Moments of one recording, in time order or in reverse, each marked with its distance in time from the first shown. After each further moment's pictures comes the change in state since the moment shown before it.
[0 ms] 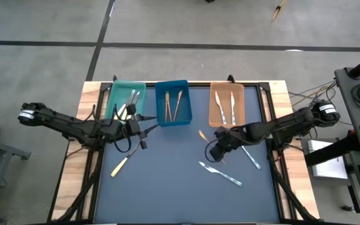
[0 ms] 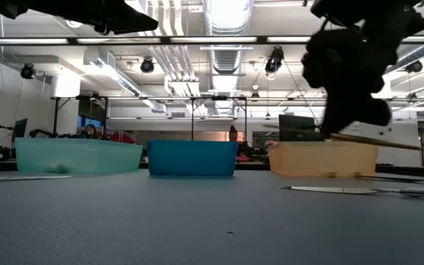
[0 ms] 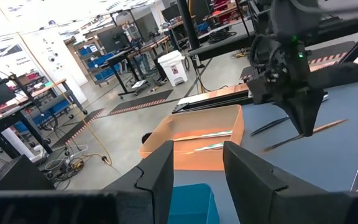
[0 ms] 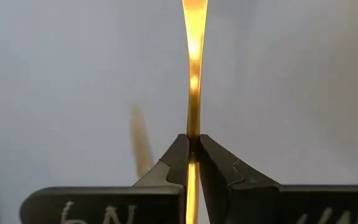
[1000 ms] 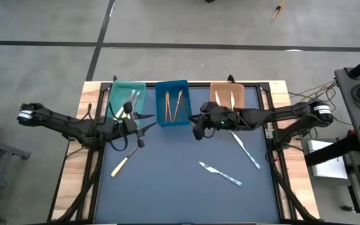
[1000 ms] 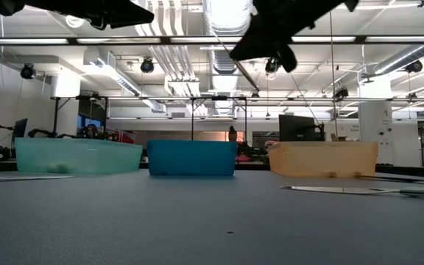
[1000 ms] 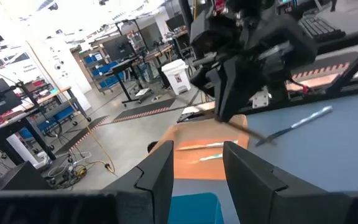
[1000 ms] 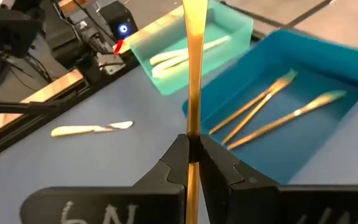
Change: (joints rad) left arm 0.000 -0.056 0.000 -0.007 -0.001 0.022; right arm -0.166 0.075 0.291 0.302 0.274 -0.485
